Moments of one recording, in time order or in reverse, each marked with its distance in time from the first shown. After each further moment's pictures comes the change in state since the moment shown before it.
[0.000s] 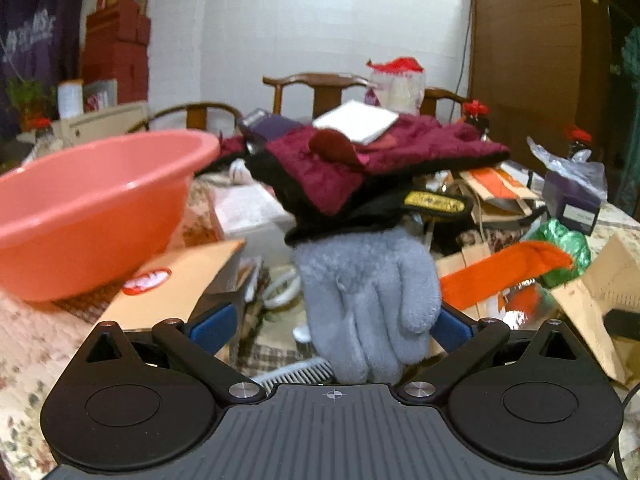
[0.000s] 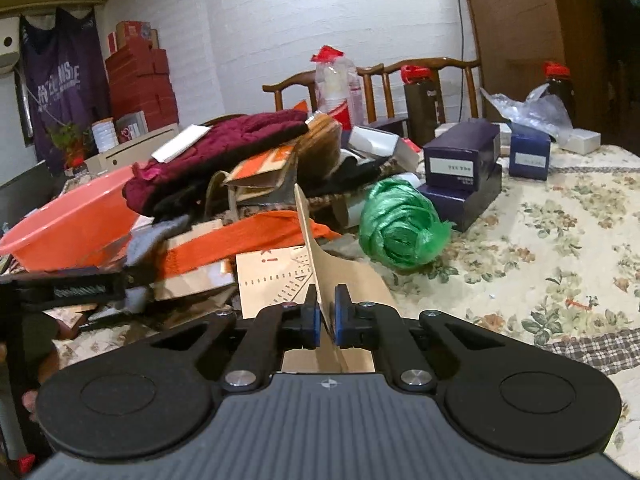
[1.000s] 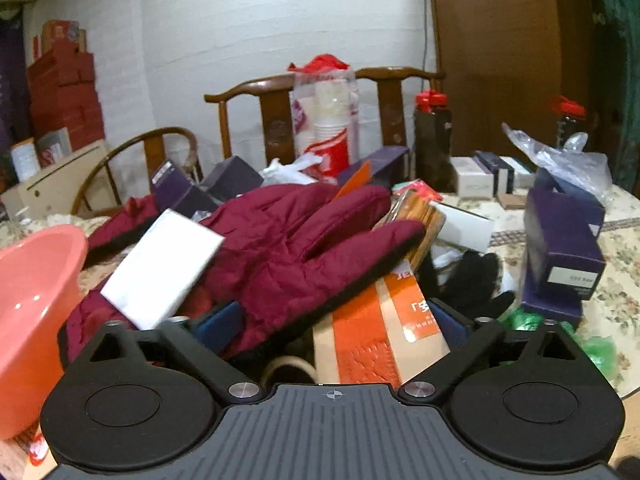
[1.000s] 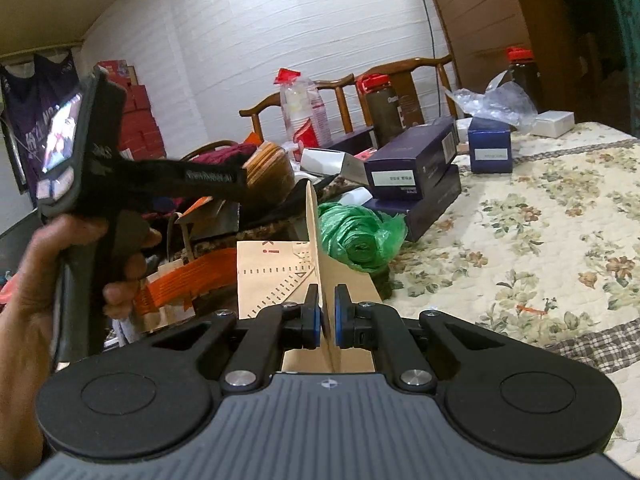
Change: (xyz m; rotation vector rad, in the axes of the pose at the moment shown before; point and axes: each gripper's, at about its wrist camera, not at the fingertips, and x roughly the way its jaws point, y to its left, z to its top) left arm 0.100 -0.125 0.093 0.138 0.055 0.009; right arm -0.009 -0.051 0.008 0.124 -0.049 0.021
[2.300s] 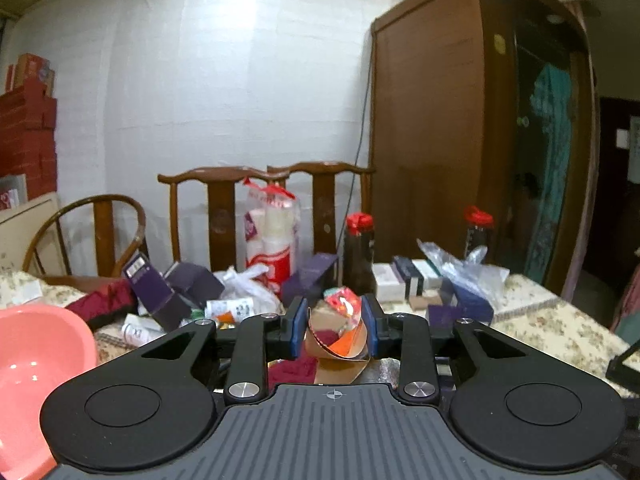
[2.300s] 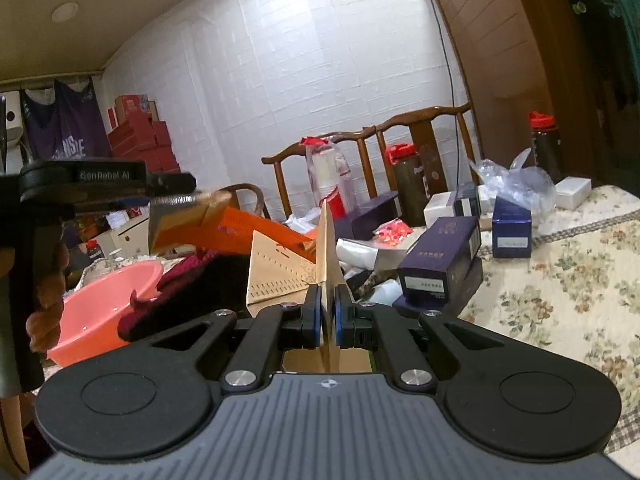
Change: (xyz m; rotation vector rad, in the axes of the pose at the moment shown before) left arm -0.124 0.035 0.059 -0.020 -0.215 -0.234; right arm -0.024 0.024 0.070 -0.026 -0.106 0.049
